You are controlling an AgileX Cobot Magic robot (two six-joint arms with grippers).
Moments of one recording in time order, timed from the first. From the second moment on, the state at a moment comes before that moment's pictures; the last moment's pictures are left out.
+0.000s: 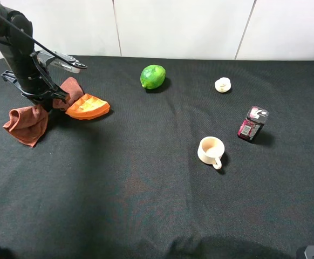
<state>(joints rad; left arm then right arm) -0.15 2.02 -1.18 0.19 0.62 -0.02 -0.01 -0.01 -0.50 0.01 1.02 -0.07</state>
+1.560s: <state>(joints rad) -0.15 2.05 -1.18 0.19 0.64 -0.03 -0.01 -0.01 -0.50 0.01 1.02 -0.07</state>
